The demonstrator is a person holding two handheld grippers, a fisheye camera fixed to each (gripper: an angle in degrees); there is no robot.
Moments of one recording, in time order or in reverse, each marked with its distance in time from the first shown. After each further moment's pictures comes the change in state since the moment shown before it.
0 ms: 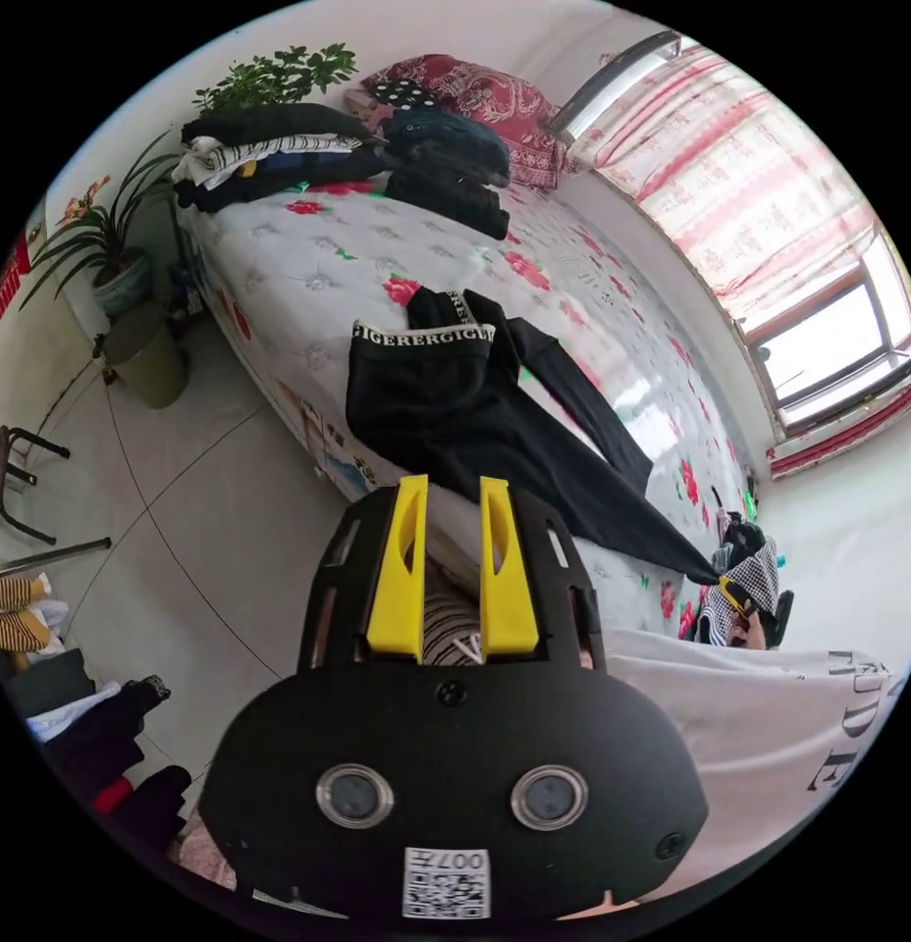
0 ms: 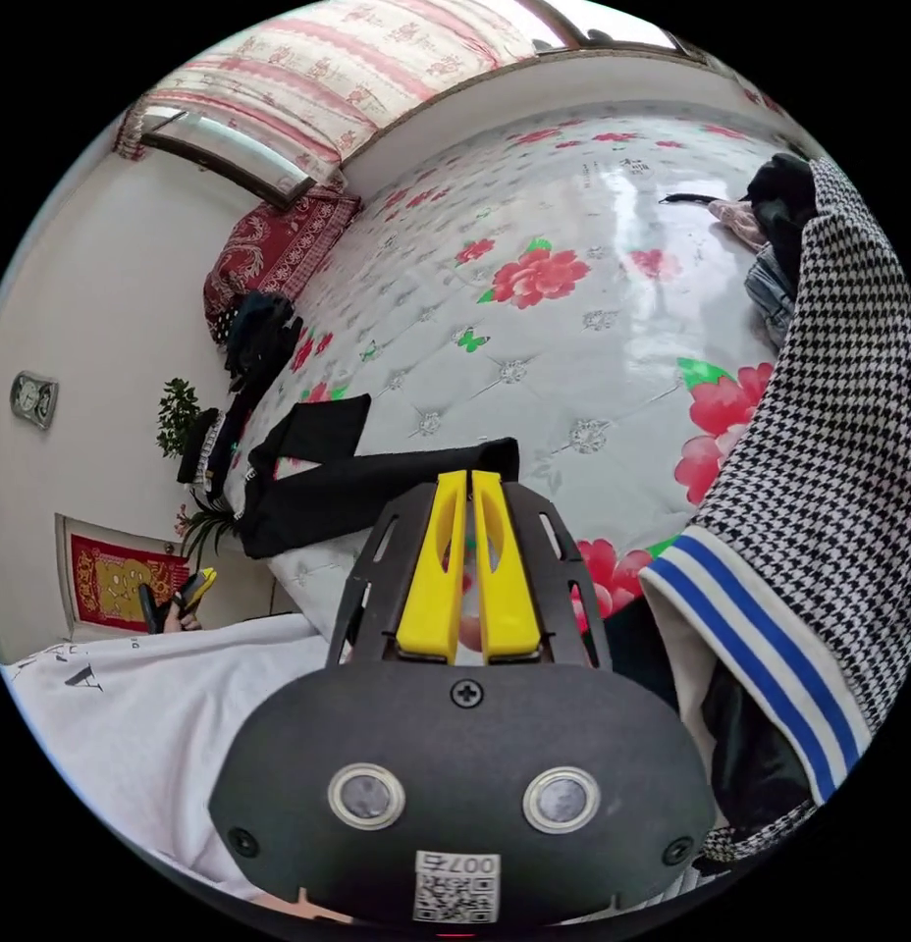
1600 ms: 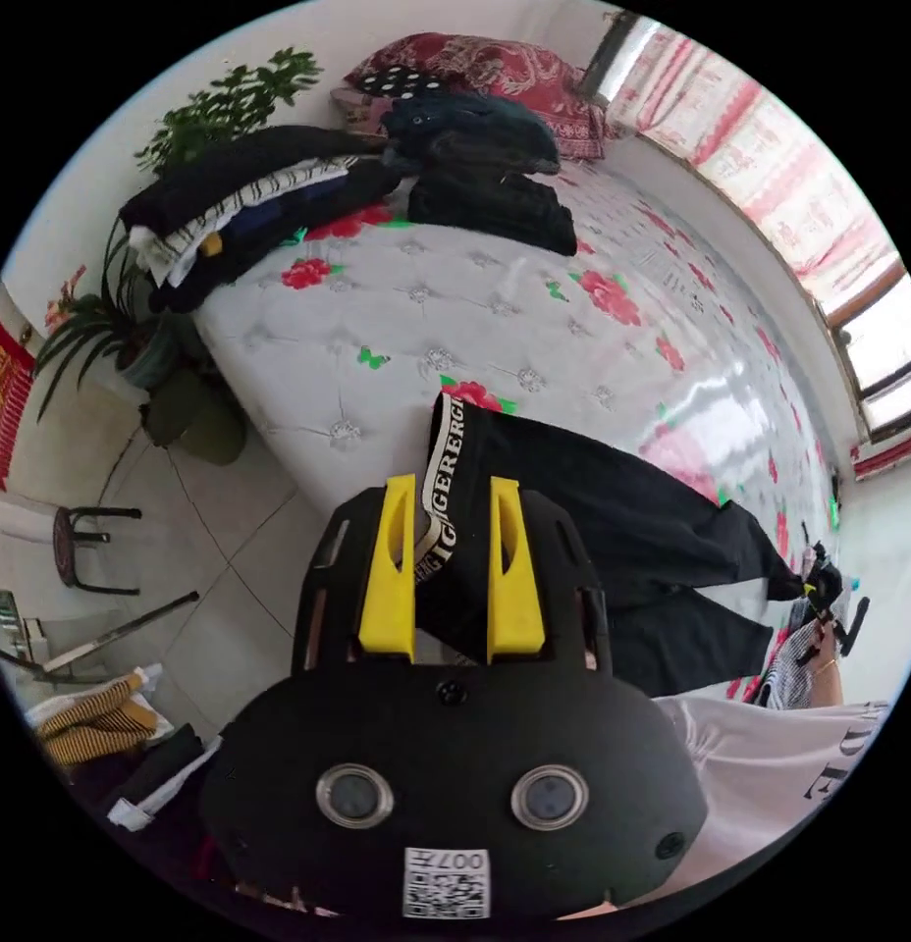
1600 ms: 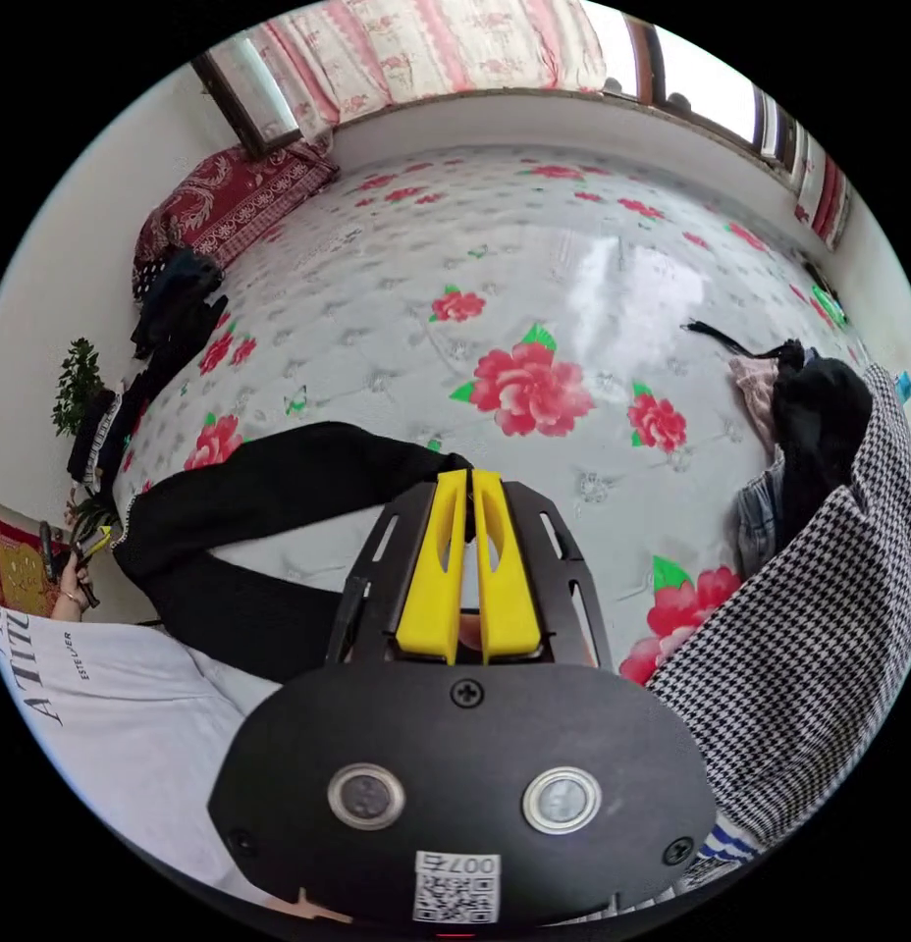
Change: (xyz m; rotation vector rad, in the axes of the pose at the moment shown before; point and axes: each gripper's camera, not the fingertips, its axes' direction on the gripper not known) left arm 0.027 -0.287 0.122 -0.078 -0.286 0.108; right arm -0.119 -0.103 0.055 0.027 0.259 -0.117
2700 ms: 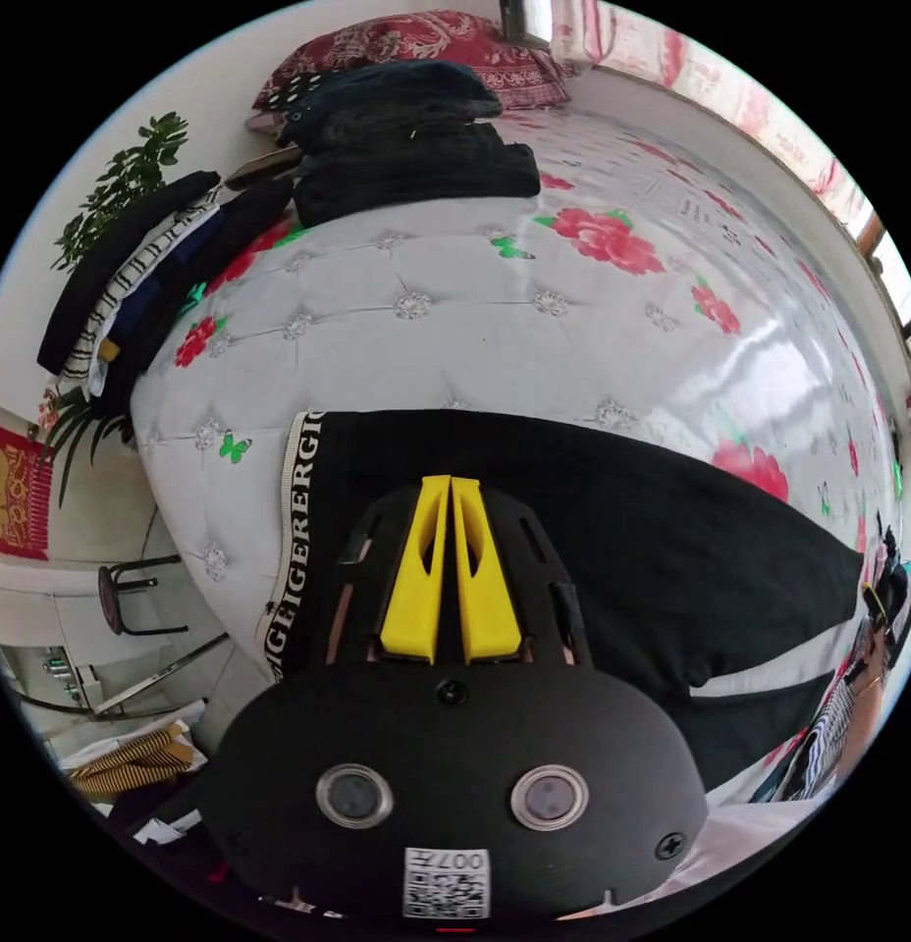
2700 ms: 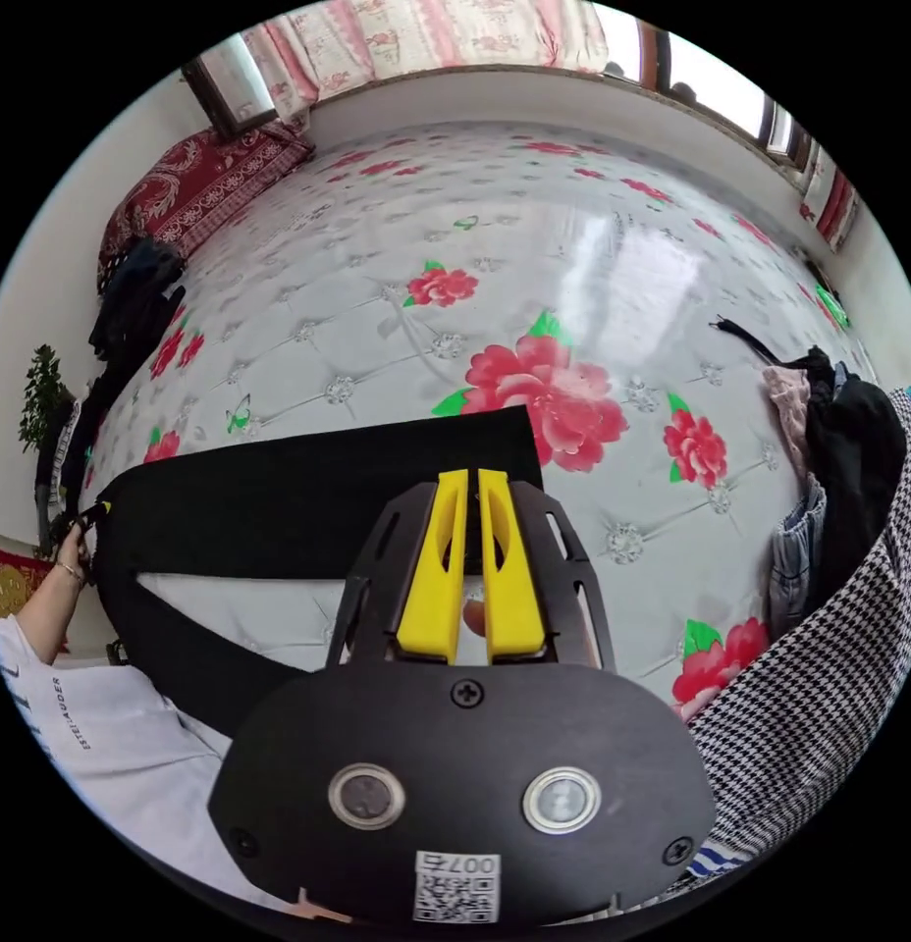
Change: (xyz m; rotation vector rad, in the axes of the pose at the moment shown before) left arm 0.079 -0.096 0.125 -0.080 -0.115 0.044; right arm 0.026 -0.088 0.046 -0.098 0.080 0.038
